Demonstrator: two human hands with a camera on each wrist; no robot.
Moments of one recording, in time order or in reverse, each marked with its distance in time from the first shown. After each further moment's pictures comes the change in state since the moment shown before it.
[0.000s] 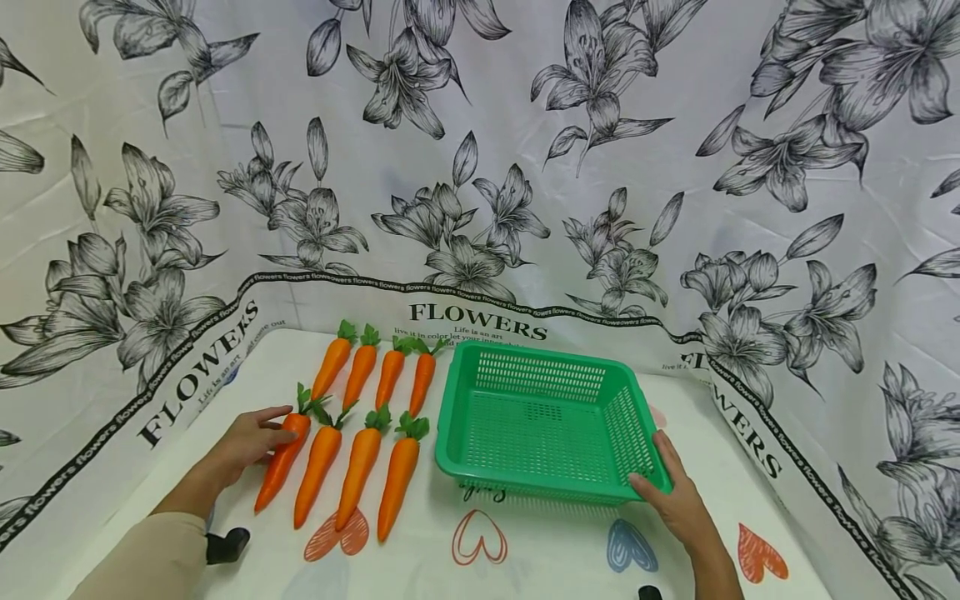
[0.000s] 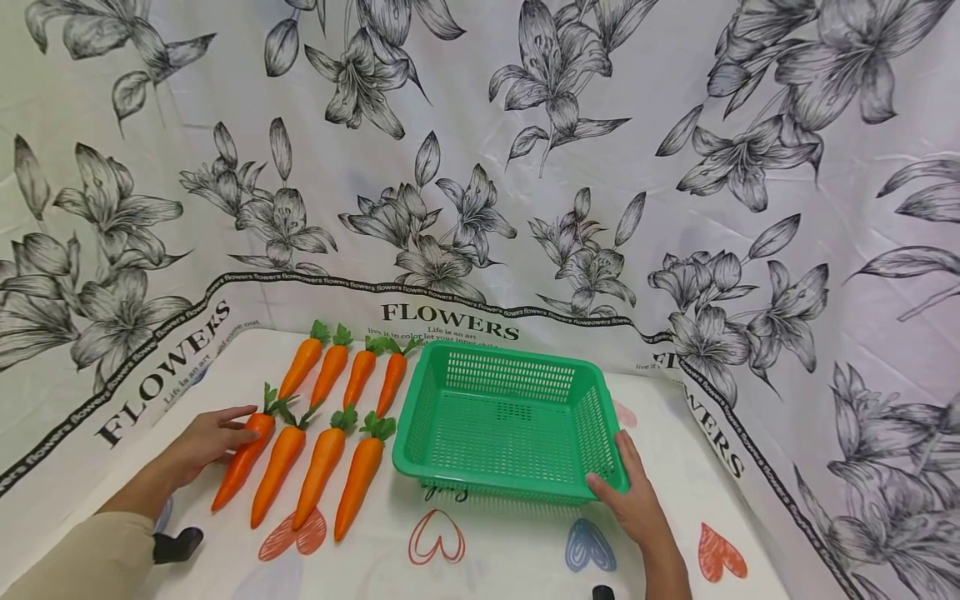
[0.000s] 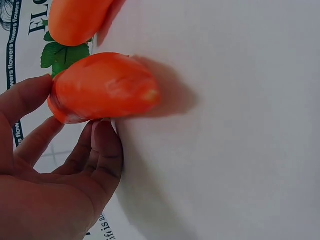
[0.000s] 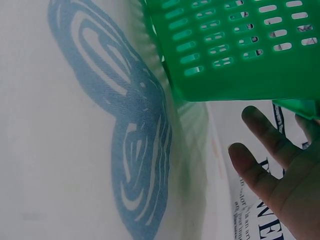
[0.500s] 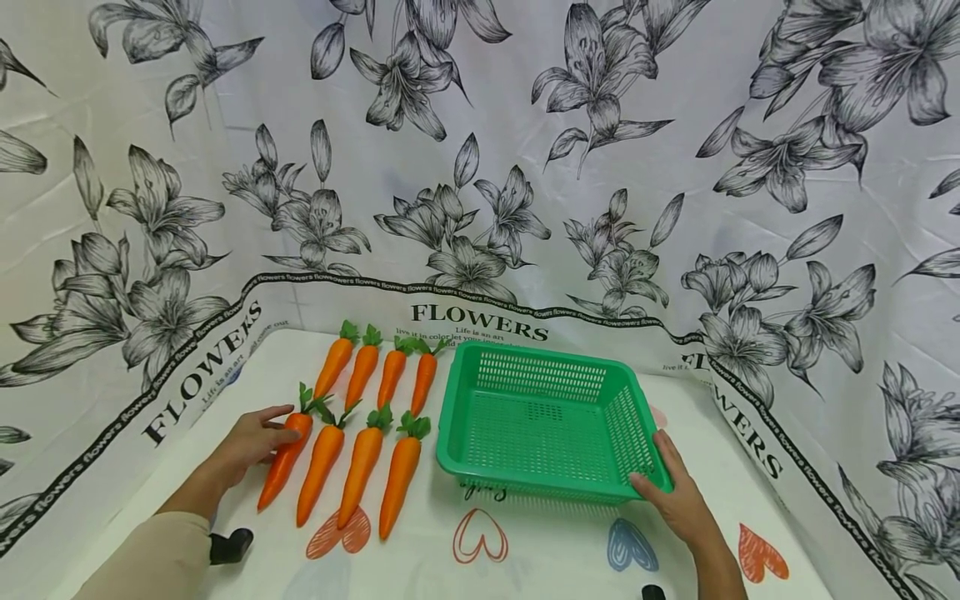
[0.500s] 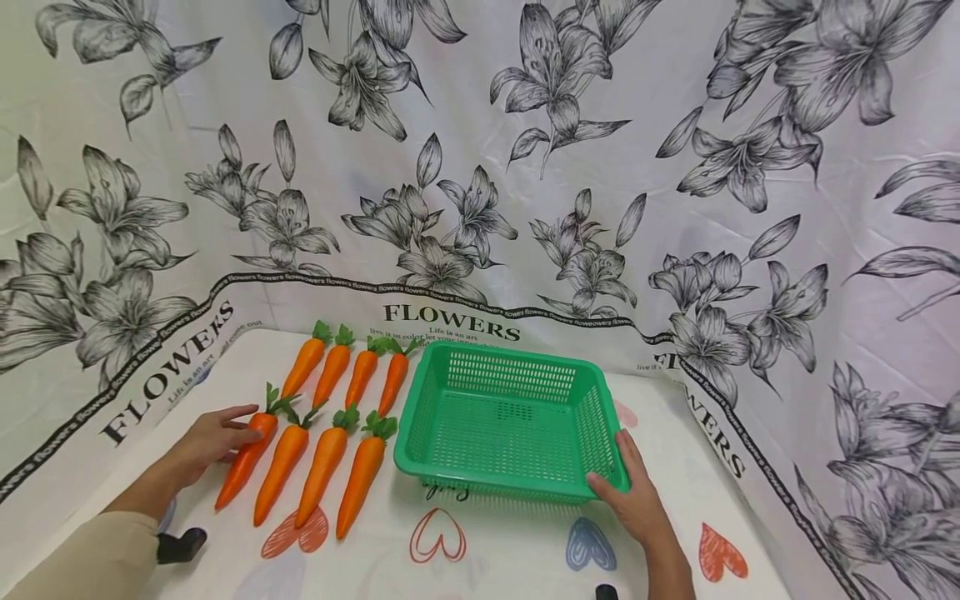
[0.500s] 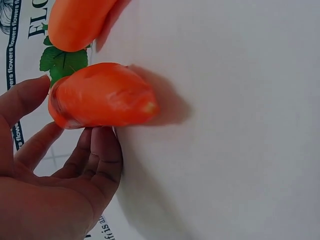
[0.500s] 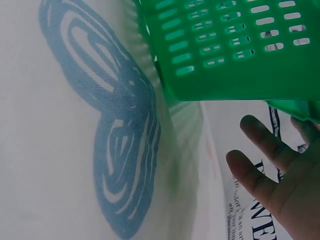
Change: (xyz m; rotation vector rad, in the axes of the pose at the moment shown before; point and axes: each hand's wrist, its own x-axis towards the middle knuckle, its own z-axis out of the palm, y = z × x) left_hand -0.005 0.001 0.001 0.010 0.029 -0.012; right_hand 0.001 -0.003 -0.003 -0.044 -0.014 -0.052
